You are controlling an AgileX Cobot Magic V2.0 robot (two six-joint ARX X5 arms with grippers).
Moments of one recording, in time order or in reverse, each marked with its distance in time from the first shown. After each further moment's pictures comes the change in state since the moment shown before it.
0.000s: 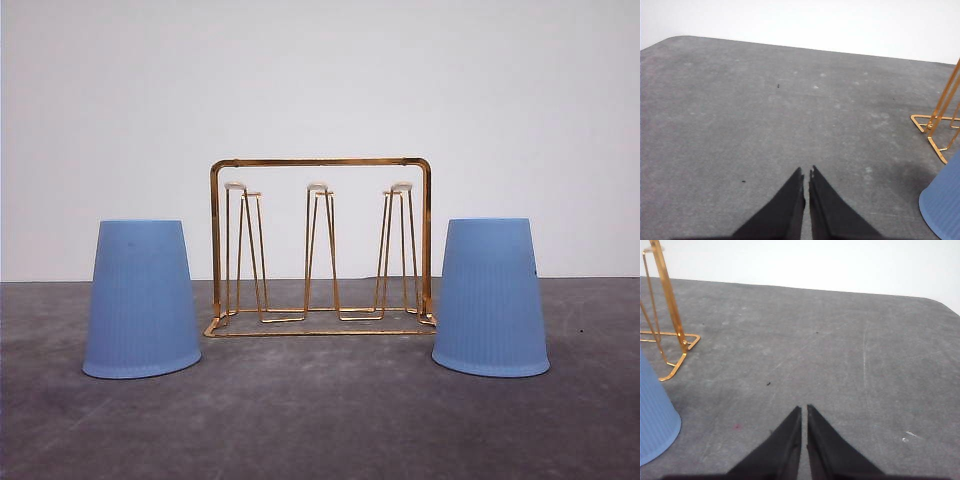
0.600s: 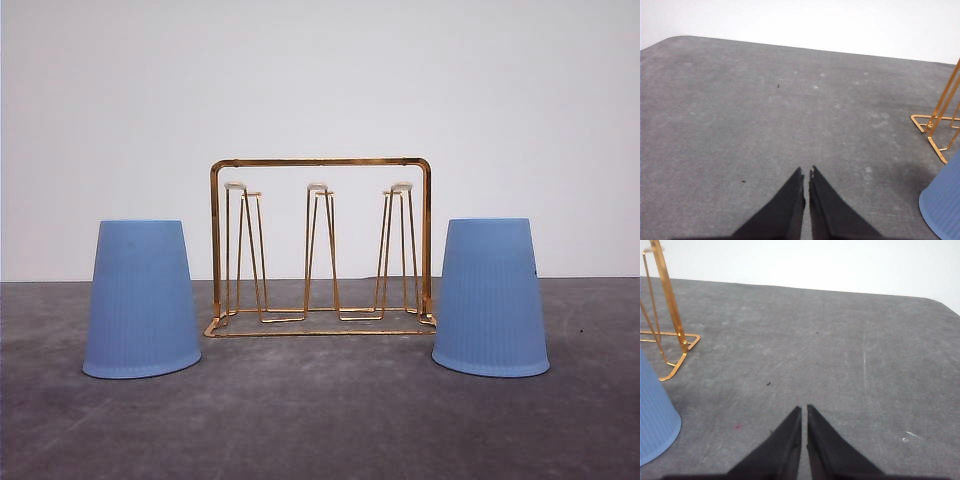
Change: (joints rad) left_arx 0.000 0.000 0.000 0.000 0.000 0.000; right_arx 0.000 0.000 0.000 0.000 0.000 0.000
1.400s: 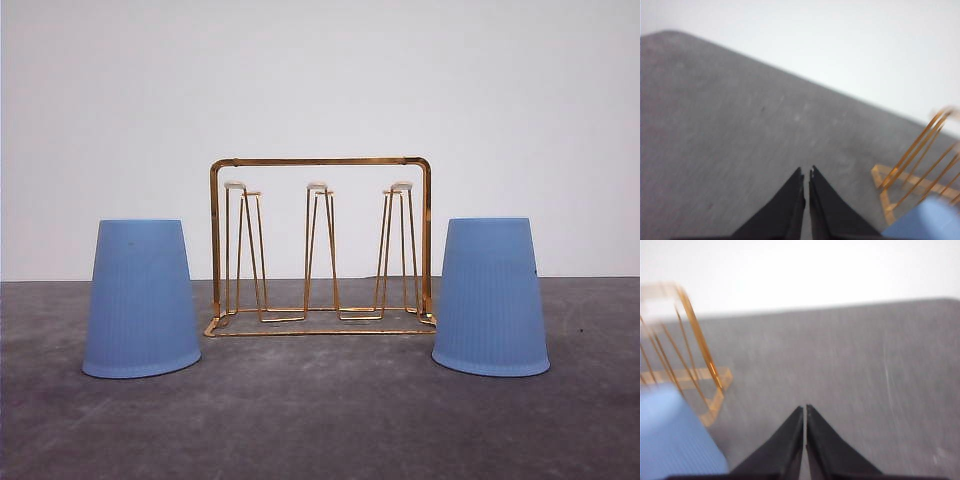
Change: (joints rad) left_arx 0.000 0.090 0.210 -0.052 0.009 -0.274; right_arx 0.000 0.076 0.173 -0.010 -0.076 0.199
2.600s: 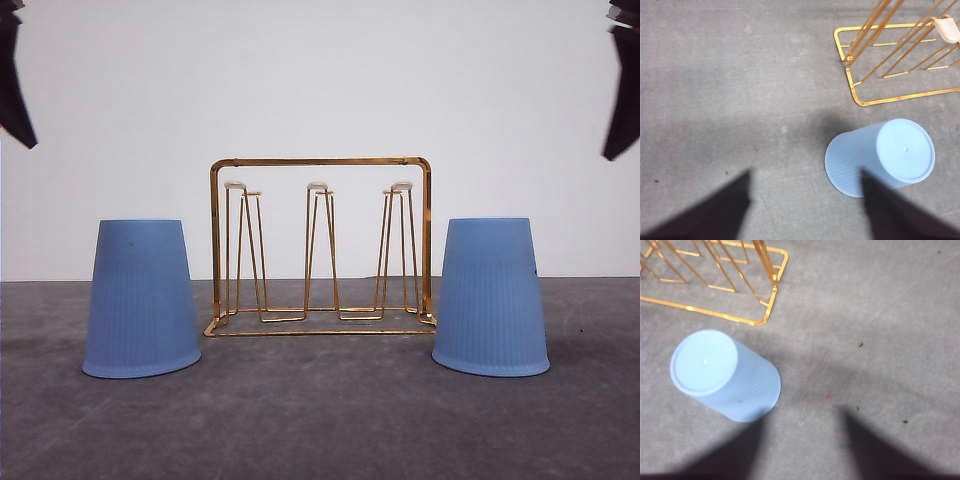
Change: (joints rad) left_arx -0.078 0.986 0.729 -0.482 0.238 0.346; right_arx 0.073 0.934 0.675 -0.491 -0.164 -0.207
